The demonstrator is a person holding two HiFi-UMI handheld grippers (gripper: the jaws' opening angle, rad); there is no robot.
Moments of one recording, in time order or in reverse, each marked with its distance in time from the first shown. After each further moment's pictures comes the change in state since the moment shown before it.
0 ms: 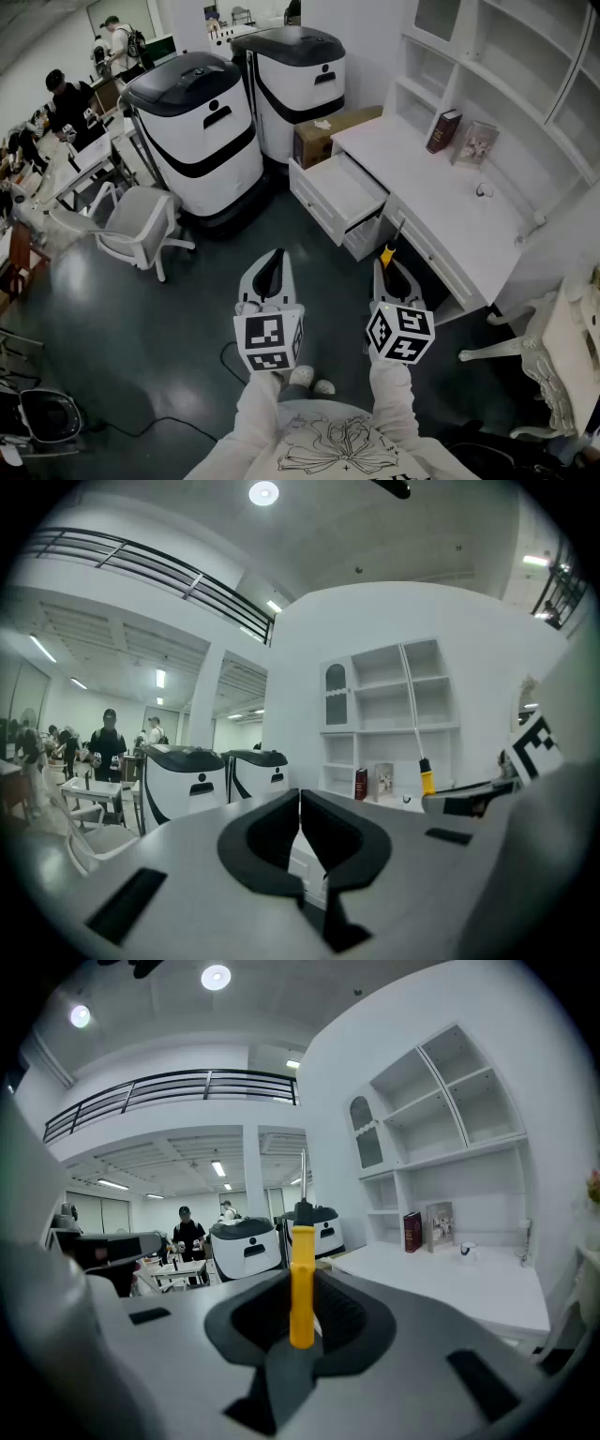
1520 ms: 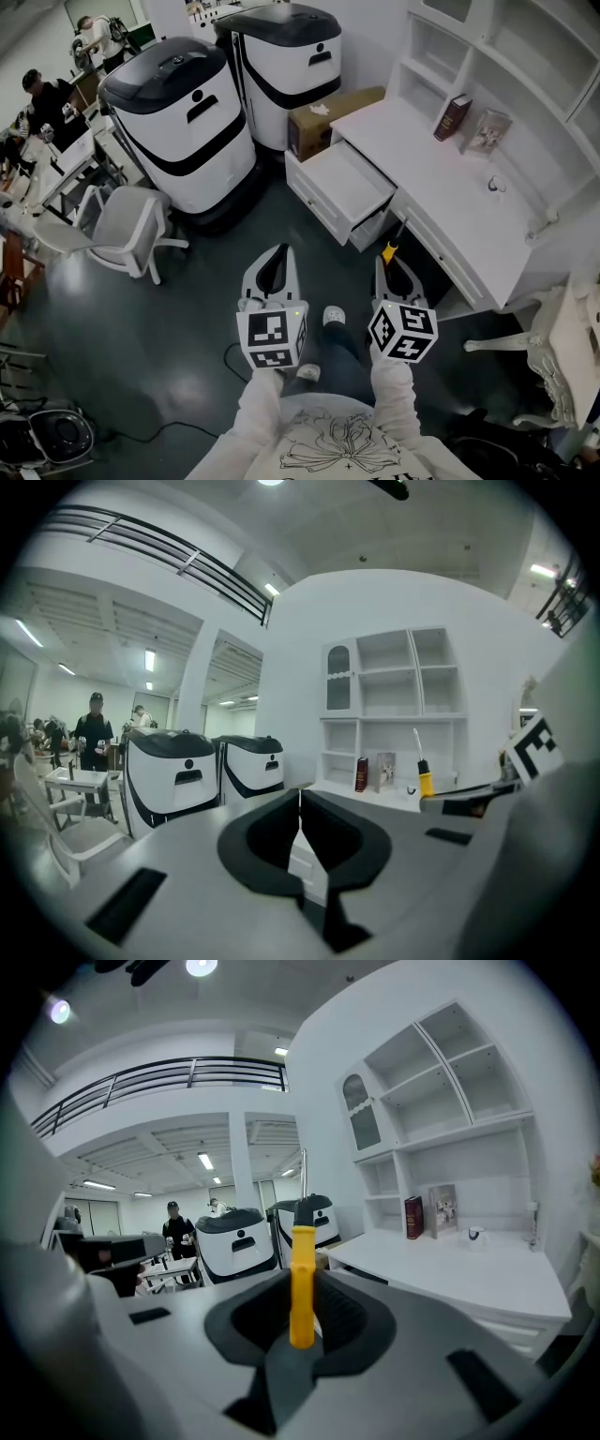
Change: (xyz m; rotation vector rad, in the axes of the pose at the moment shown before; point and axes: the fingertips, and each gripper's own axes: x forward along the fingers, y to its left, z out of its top) left arm 0.103 0.037 -0.032 -0.014 0.070 -0.060; right arm 0.100 -0.006 -0.021 0.045 0.055 -0.043
